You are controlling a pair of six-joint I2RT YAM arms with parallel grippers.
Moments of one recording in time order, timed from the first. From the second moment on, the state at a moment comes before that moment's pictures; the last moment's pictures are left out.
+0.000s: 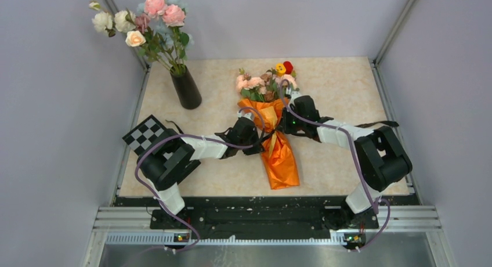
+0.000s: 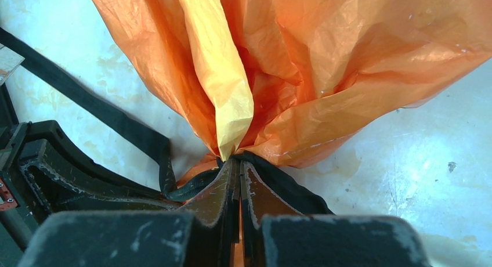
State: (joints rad) left arm -0.76 1.75 0.84 0.13 0.10 -0.87; right arm 0.48 1.64 0.89 0.06 -0.21 0.35
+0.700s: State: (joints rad) left arm -0.75 1.75 0.84 0.13 0.09 -0.89; right arm 0.49 1.47 0.80 0.15 -0.17 0.38
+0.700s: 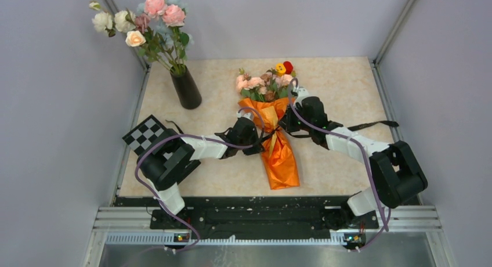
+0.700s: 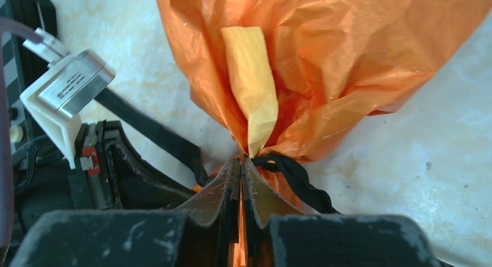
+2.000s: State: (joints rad) left arm -0.75 1.75 0.84 0.13 0.10 -0.89; right arm 0.49 1.60 0.81 0.15 -0.18 0.48
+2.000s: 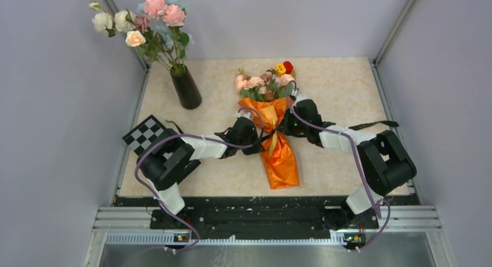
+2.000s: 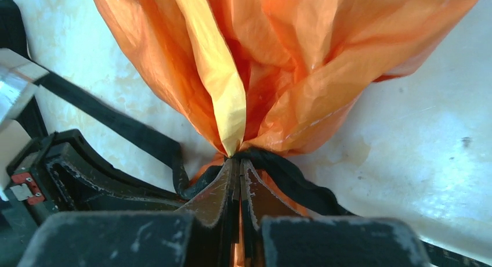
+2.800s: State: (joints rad) left arm -0.69 1.67 0.79 0.08 0.08 -0.83; right arm 0.43 1.51 0.75 0.20 -0.34 0.41
